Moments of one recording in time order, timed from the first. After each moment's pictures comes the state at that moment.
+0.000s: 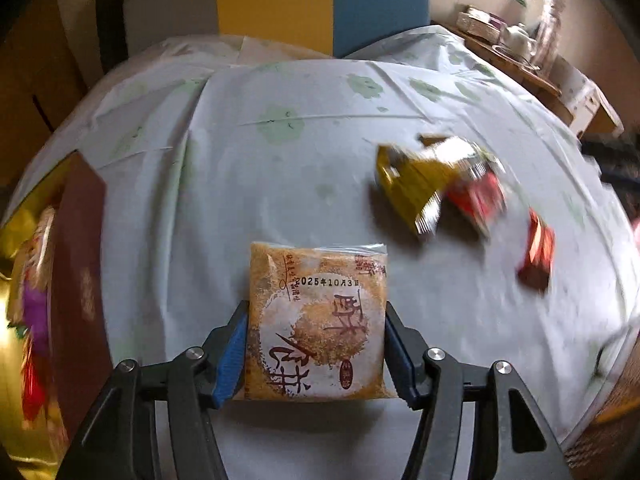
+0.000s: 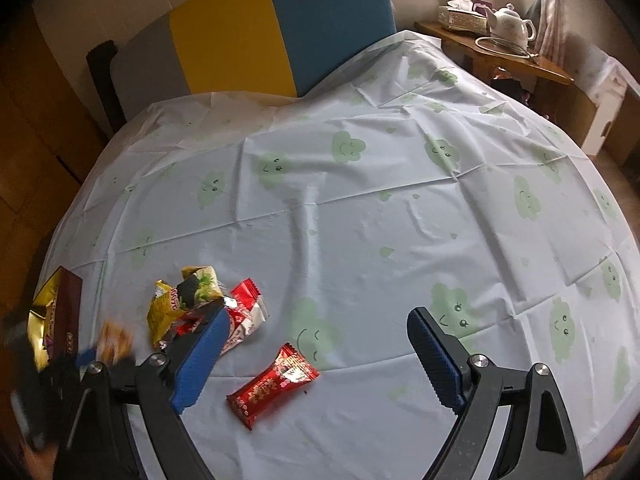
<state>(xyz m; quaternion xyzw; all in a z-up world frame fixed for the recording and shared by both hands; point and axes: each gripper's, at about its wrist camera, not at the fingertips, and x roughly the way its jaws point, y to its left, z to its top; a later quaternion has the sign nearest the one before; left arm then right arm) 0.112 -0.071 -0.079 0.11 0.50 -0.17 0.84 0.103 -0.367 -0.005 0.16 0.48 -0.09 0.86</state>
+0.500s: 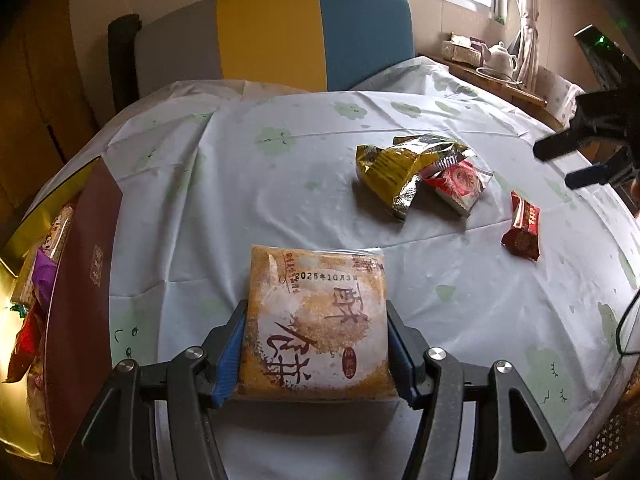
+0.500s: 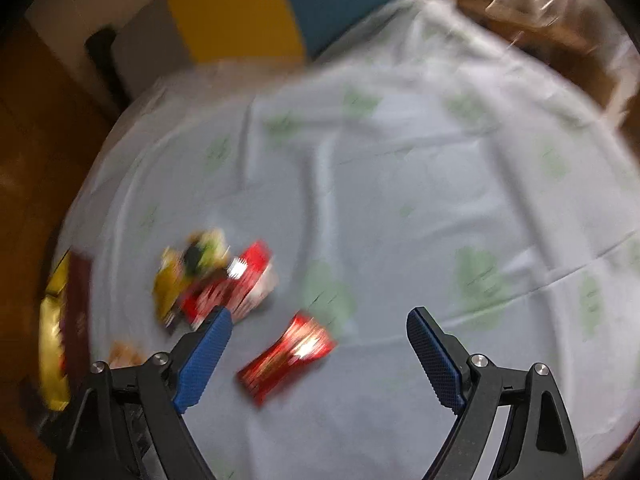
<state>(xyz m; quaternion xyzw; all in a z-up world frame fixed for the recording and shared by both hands) 0.072 -0.063 -0.086 0.10 0.42 -0.17 0.89 0.108 -0.360 -0.035 0.20 0.55 -0.03 0.81</state>
